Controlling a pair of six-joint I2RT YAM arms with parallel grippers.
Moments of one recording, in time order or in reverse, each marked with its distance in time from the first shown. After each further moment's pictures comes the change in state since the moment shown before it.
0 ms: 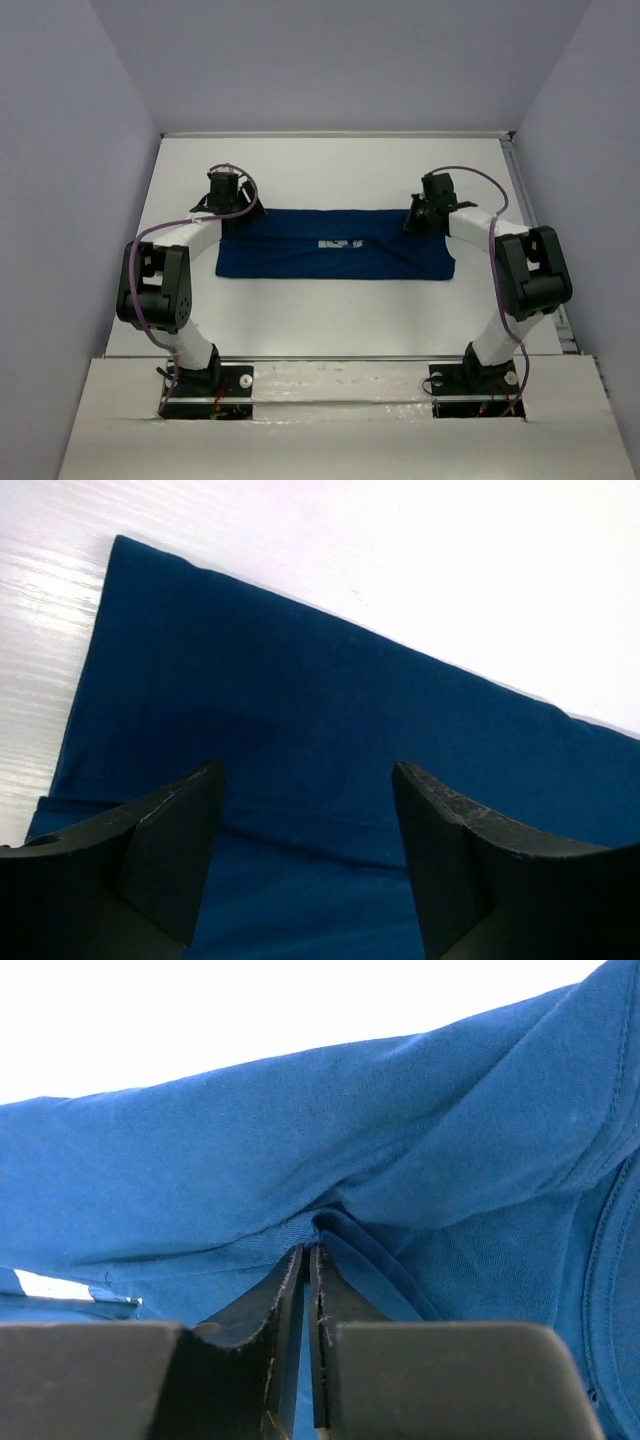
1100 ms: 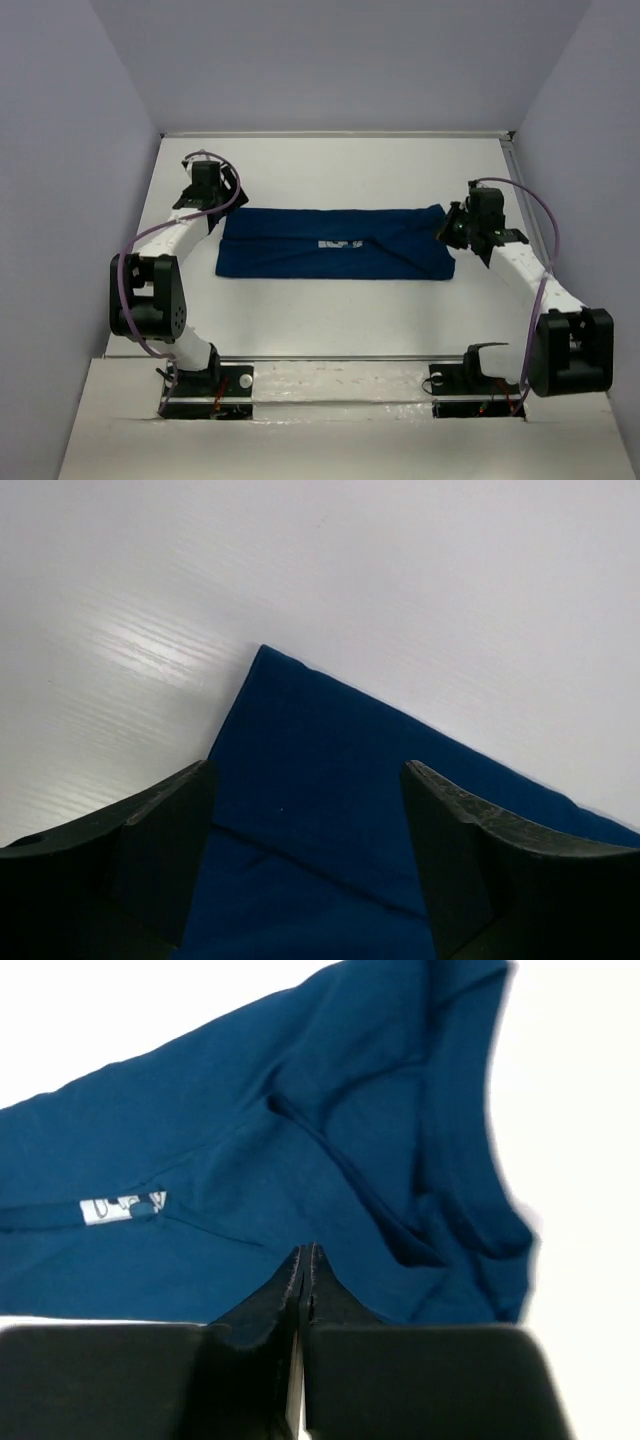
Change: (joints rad) left arm 0.085 -0.073 0.061 -0.045 -0.134 0.032; right arm -0.180 -0.518 -0.251 -0.109 -0.117 -0.018
